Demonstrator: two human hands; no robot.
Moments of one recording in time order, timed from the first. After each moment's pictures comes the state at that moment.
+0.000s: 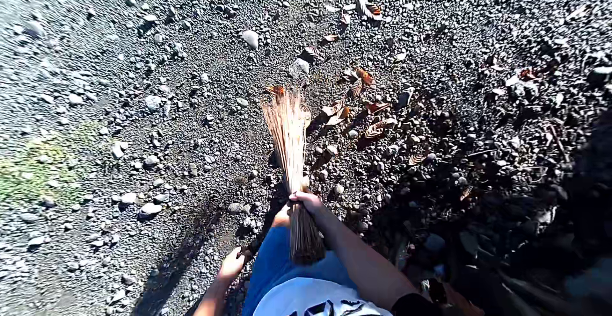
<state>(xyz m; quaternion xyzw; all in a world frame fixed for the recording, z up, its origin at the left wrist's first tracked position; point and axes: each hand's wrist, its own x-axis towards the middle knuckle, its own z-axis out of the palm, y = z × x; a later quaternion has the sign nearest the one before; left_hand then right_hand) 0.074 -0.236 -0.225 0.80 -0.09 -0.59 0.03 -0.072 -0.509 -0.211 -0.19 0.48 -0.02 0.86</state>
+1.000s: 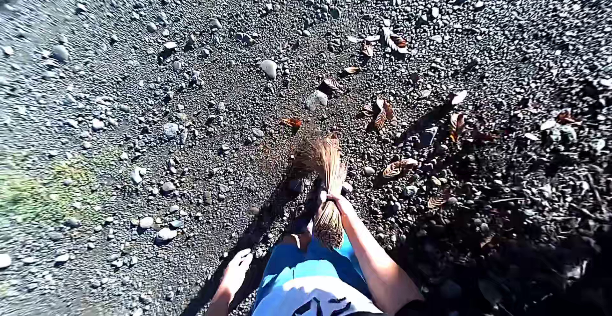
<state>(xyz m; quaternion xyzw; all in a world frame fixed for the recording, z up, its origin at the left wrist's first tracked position) 0.212 -0.411 -0.189 0.82 0.06 -0.55 0.15 0.026 -0.710 -0.264 -0.17 0.67 -0.07 0.72</state>
